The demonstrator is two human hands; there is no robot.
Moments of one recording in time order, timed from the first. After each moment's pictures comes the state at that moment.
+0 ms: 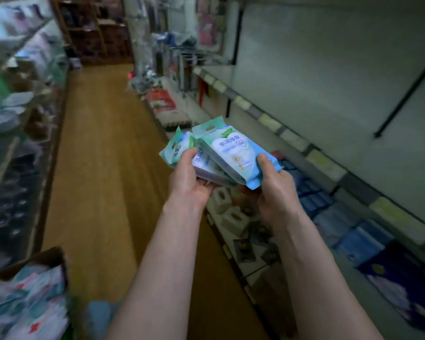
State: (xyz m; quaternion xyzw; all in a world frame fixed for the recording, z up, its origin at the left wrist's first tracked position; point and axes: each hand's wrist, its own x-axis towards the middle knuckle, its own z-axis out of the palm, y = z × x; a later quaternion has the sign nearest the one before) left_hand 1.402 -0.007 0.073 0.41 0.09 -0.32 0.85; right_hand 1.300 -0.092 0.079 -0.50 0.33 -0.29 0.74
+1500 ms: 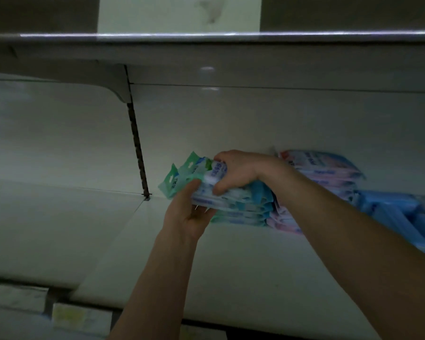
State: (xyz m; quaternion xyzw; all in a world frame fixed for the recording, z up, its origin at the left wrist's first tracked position) left_hand 1.192 -0.441 0.103 0.27 -0.15 -0.73 0.61; right_hand 1.062 -0.470 0.199 -0.80 0.57 -0.04 0.16
